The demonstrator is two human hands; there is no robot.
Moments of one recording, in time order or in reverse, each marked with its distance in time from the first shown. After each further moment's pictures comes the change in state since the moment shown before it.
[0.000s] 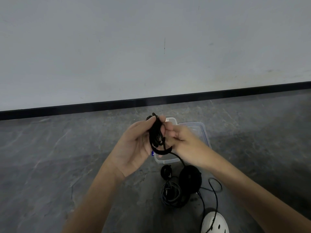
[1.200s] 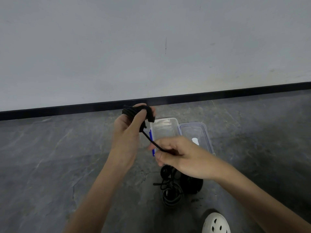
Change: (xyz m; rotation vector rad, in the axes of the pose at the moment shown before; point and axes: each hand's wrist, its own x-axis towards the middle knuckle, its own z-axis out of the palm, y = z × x) left_hand 0.011 -0.002 -0.010 0.393 0.449 0.443; right_hand -0.019 -0.009 0.004 -0.241 -0.218 0.061
